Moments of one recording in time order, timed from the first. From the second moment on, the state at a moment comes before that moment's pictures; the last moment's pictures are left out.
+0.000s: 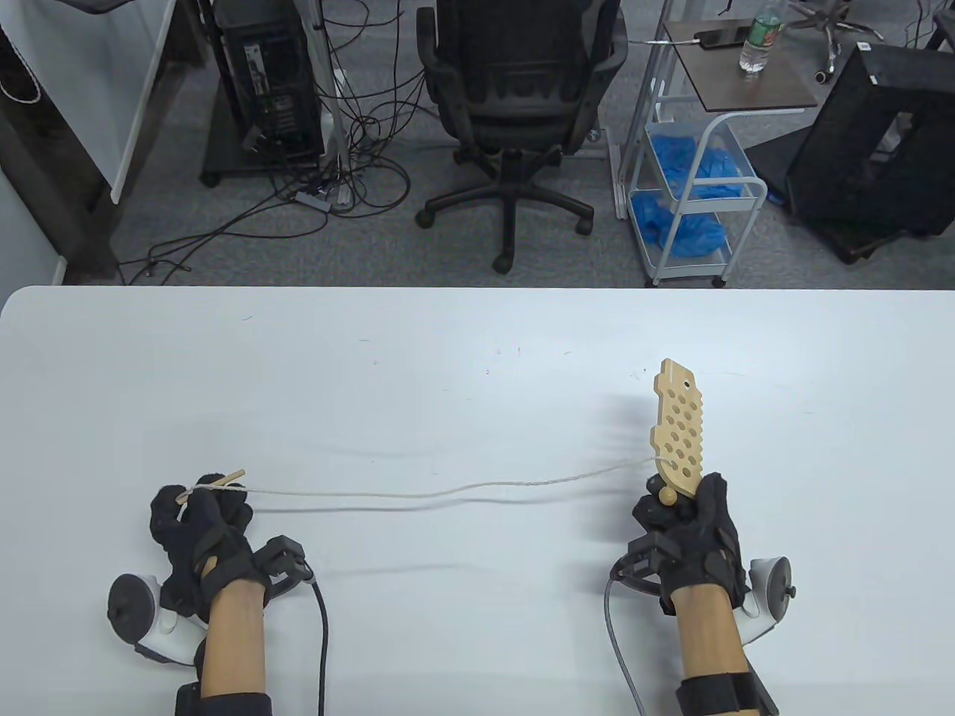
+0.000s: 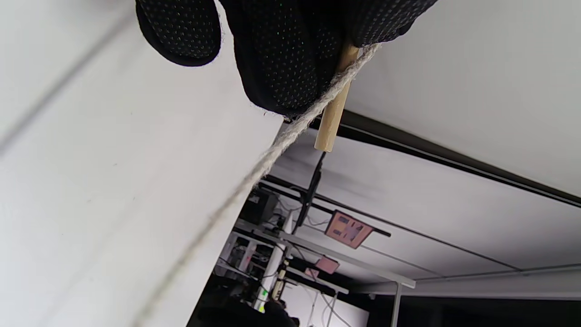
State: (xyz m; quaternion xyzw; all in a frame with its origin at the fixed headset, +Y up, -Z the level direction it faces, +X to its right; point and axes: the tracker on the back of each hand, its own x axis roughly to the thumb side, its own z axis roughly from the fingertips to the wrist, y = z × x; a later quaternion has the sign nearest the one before) left_hand -0.342 -0.774 -0.239 0.22 0.29 0.76 0.54; right_hand 0.243 -0.793 -0.250 -0.27 -0.14 0.38 0.87
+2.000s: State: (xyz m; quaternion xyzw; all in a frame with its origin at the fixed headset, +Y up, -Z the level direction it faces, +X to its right) left_hand -0.133 -0.688 -0.225 0.18 -0.25 0.26 0.92; right_hand 0.105 -0.770 -0.243 -0.01 0.01 0.70 0.72
